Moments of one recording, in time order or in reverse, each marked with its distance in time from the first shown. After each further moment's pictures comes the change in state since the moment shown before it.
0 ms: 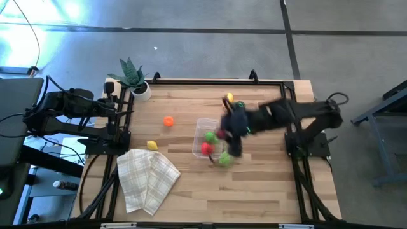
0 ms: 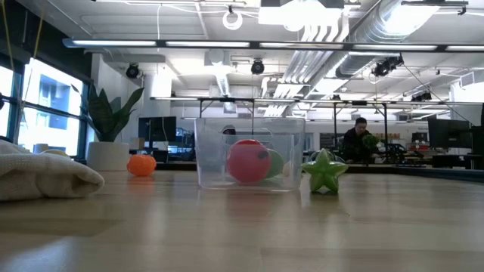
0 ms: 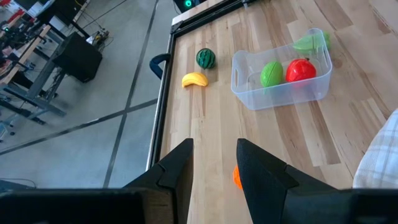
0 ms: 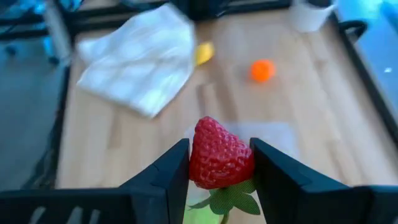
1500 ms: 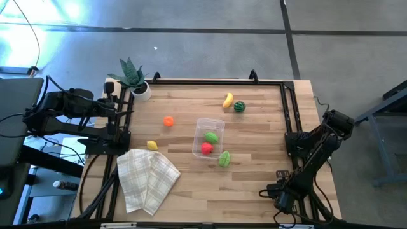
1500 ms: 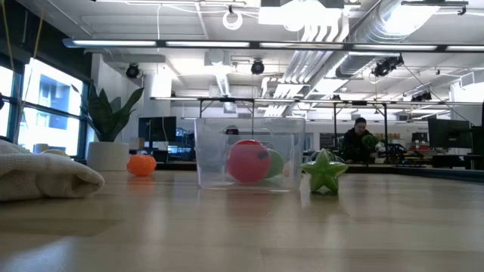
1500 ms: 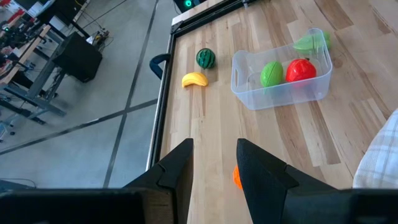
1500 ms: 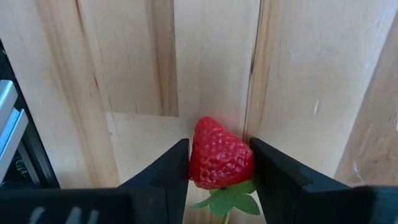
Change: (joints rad) left arm 0.000 0.000 0.000 0.000 0.000 0.000; right arm 0.825 -0.039 -1.140 0.458 -0.366 0.763
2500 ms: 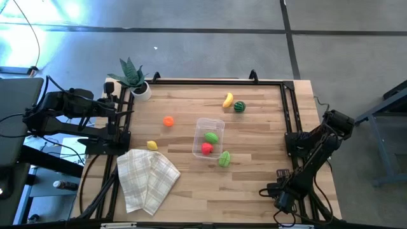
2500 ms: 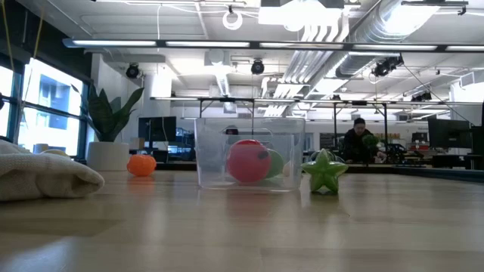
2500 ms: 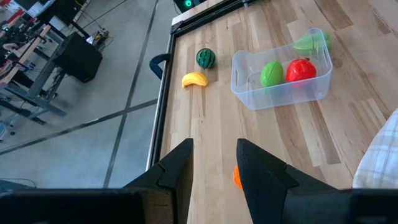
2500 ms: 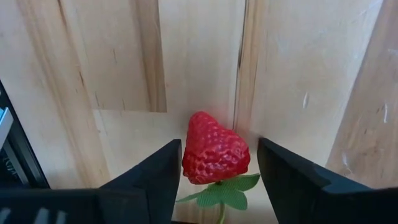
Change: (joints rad) left arm 0.000 0.000 0.000 0.000 0.000 0.000; right arm 0.000 0.000 0.000 -0.022 -0.006 0.008
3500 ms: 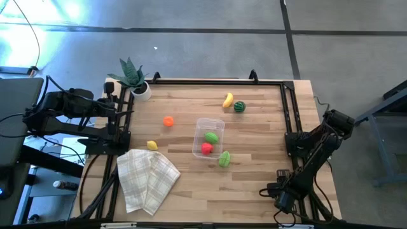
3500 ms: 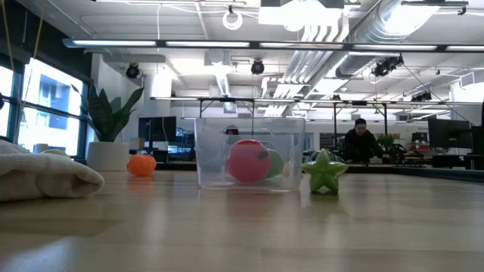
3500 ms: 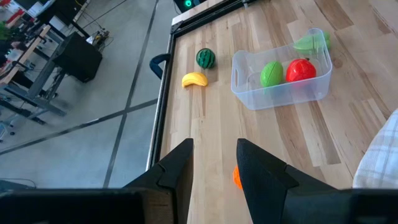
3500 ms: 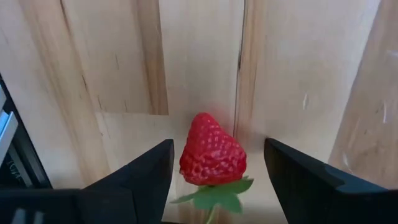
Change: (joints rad) left arm 0.000 0.000 0.000 0.000 0.000 0.000; right arm -0.002 -0.005 0.000 0.000 0.011 0.011
